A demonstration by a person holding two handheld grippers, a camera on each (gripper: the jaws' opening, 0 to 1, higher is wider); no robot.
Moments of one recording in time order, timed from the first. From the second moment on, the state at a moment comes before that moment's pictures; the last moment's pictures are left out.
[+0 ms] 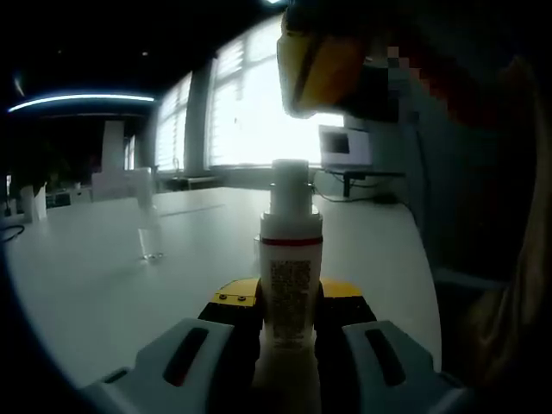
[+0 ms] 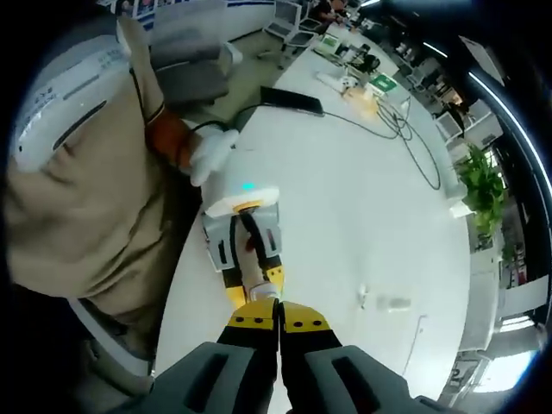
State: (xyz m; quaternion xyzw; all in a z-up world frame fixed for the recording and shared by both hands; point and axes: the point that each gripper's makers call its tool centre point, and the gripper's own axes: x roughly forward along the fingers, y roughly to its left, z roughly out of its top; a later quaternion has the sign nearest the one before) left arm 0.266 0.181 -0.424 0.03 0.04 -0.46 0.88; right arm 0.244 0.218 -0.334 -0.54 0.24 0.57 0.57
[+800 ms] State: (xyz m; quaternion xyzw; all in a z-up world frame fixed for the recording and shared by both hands) left arm 0.267 0.181 -0.424 0.03 0.04 -0.47 0.88; right arm 0.247 0.217 -0.349 -0.57 0.25 0.57 0.54
